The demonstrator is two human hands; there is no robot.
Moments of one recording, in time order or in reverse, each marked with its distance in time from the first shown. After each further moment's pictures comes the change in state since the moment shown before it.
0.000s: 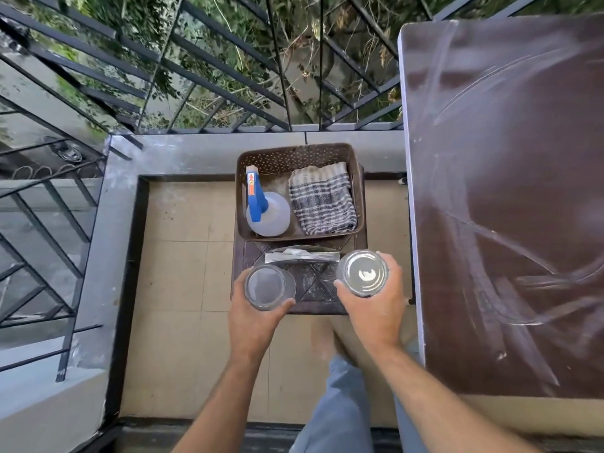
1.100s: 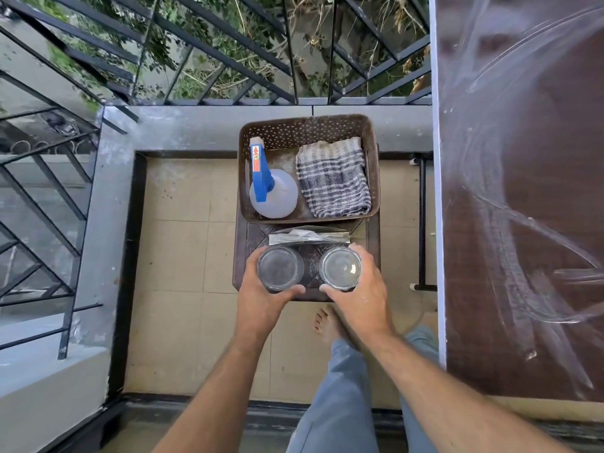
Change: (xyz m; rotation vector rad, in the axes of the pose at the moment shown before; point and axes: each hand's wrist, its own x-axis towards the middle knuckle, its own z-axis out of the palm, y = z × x) left_hand 0.023 -0.020 0.008 0.039 -0.177 -0.043; right_hand -0.006 0.041 0.037 -0.207 -0.350 -0.031
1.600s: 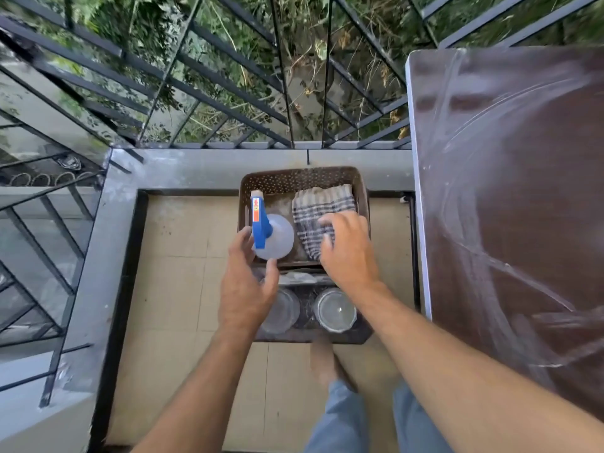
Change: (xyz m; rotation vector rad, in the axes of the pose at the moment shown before) left_hand 0.039 0.089 -0.022 0.150 0.196 0.299; right_hand 0.111 -0.090 -0.023 -0.280 0.146 -0.414
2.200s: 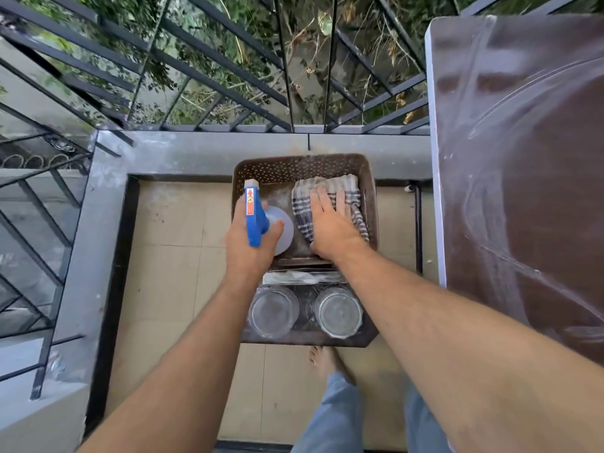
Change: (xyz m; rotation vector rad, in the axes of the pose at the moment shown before) left_hand 0.073 -0.004 0.034 -0.188 -0.058 -0.156; right_hand 0.062 0.019 0.060 -0.382 -0.670 0.098
